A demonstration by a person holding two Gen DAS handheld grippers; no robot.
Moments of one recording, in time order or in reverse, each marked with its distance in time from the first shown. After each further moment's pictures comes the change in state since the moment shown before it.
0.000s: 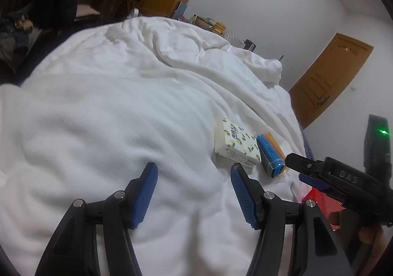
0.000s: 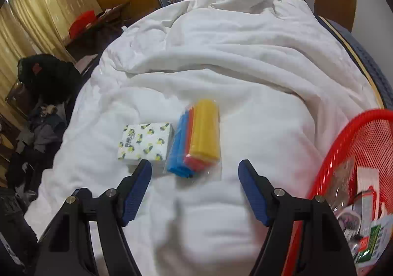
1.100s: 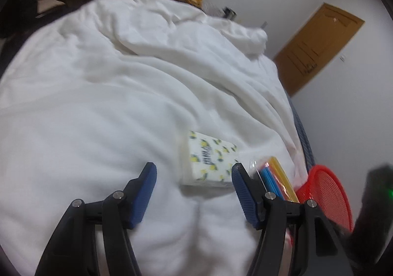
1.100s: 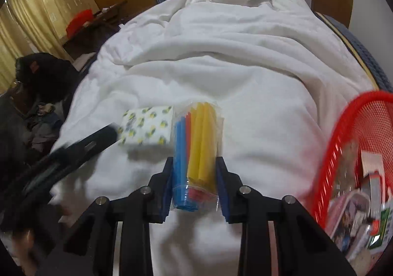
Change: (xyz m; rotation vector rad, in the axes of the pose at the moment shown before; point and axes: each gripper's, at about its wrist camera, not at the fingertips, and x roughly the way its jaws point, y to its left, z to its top) left arm 0.061 -0.030 0.049 0.094 0.177 -0.077; right arm 0.000 0.002 -0.027 0.022 0.008 0.009
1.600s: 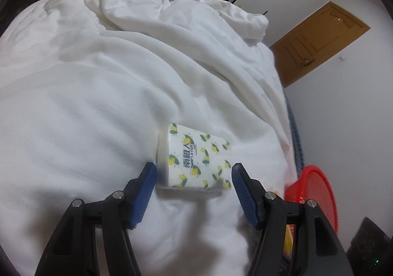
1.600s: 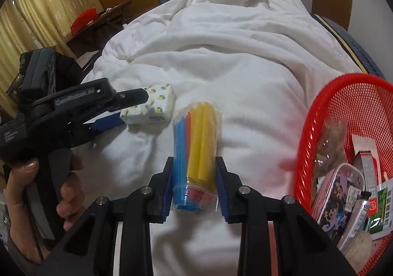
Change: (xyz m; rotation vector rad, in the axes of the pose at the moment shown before) left arm 0.036 -0.009 0.011 -0.065 0.149 -0.098; right arm -0.016 -0.010 -0.032 -0.013 -0.015 -0.005
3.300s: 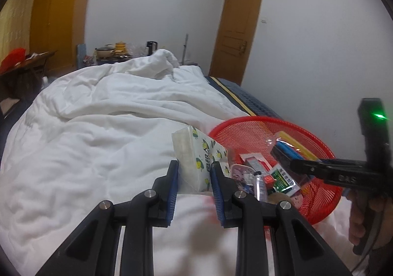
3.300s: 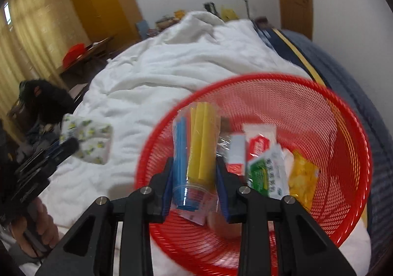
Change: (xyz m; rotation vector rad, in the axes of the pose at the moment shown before) left arm -0.106 -0.155 -0.161 0.582 -0.294 0.013; right arm -0.158 -0.146 -0.059 0.091 -0.169 -0.063
